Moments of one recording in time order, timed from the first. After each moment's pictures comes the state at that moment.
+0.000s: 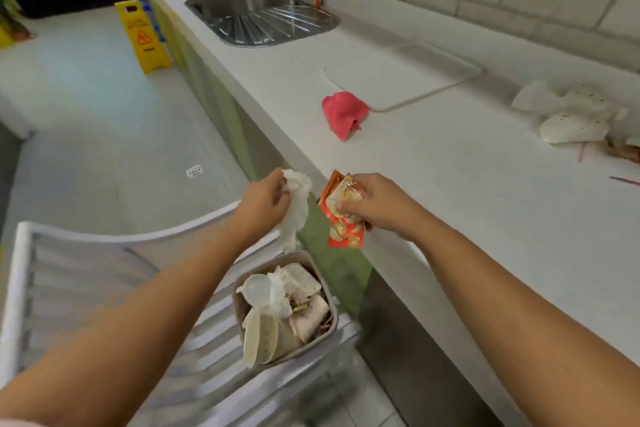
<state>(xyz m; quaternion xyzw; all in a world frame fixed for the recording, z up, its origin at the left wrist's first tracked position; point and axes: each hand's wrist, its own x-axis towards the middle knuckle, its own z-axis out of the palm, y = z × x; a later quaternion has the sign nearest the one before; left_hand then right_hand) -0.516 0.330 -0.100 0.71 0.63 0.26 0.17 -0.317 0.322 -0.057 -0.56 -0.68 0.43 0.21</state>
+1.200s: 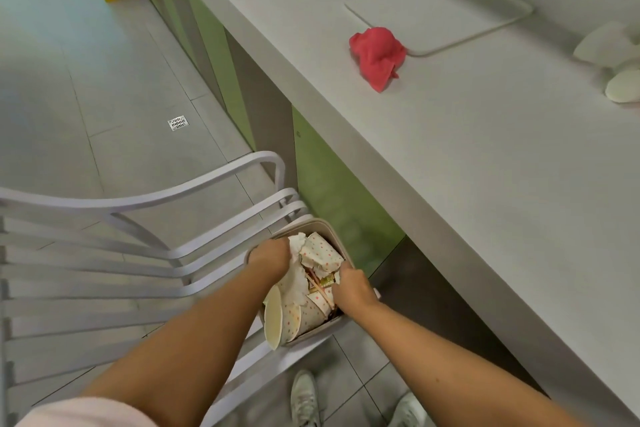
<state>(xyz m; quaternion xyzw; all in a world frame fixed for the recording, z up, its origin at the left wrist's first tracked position) -0.565 0.313 -0.285 0.64 0.71 -0.10 0.26 -0.411 0.267 -0.277 -0.71 -0.60 0.35 -0.09</state>
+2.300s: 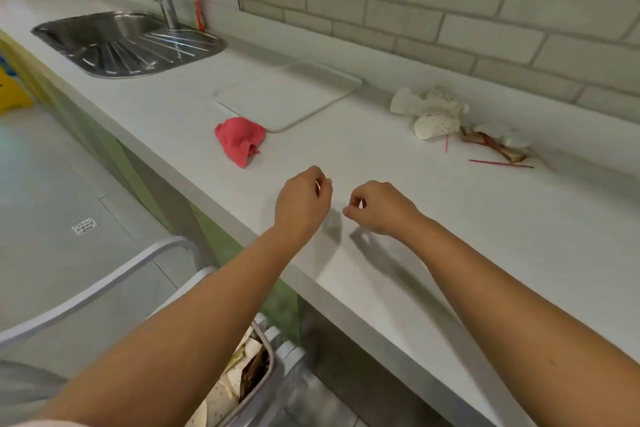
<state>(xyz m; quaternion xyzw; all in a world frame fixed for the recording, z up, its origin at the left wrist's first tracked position) -0.330 0.362 -0.081 0.74 0.54 0.33 0.21 -0.204 0.316 -0.049 -0.74 -0.63 0.21 0.10</state>
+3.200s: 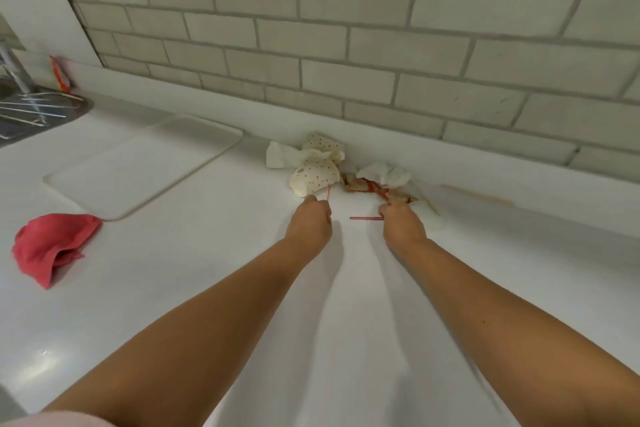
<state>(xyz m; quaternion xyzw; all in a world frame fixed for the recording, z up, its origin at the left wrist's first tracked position) -0.046 0.435 -0.091 0.86 0.46 0.14 0.18 0.104 0.366 -0.106 -0.86 -0.51 0.05 0.07</state>
